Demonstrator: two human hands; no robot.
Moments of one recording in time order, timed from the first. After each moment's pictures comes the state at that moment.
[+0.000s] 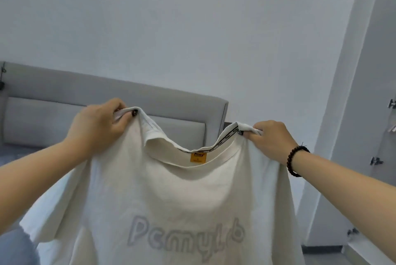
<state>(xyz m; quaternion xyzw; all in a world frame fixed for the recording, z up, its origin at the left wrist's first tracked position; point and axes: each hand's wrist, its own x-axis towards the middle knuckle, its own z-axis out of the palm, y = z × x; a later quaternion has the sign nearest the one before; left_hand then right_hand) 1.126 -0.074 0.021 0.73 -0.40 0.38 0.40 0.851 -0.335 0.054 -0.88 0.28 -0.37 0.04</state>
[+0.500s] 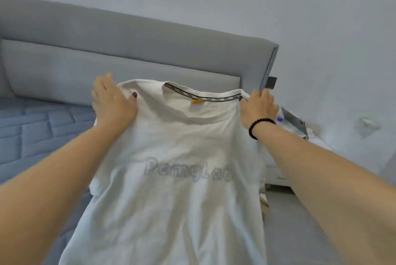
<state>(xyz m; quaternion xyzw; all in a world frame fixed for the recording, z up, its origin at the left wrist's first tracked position) 1.325 -0.281 -0.104 0.83 -0.19 0.23 0.48 1.151 -0.522 -0.077 -0.85 0.42 -0.33 0.01</state>
